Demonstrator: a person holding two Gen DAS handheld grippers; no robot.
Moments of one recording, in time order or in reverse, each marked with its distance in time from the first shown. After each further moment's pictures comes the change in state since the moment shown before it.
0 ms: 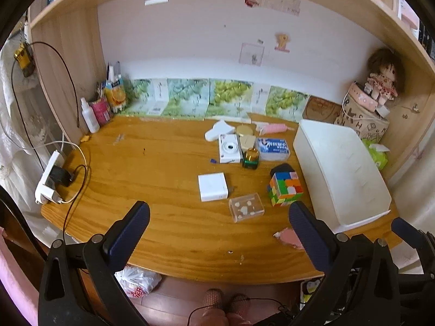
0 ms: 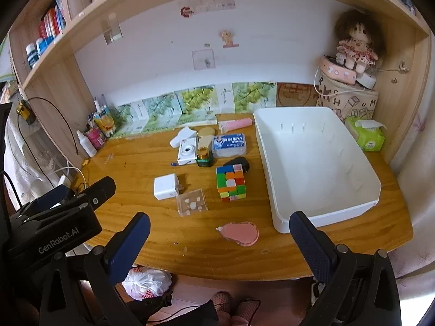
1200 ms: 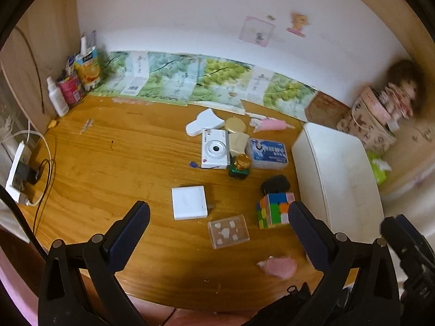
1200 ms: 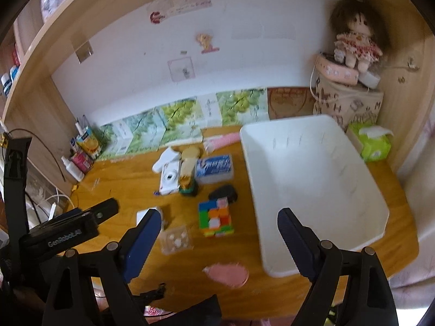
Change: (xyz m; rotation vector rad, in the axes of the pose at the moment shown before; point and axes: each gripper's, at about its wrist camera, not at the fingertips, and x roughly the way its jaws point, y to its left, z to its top) left arm 0.087 -0.001 0.071 -0.106 0.169 -0.072; right arm 0.051 -0.046 0.074 0.075 -0.007 0.008
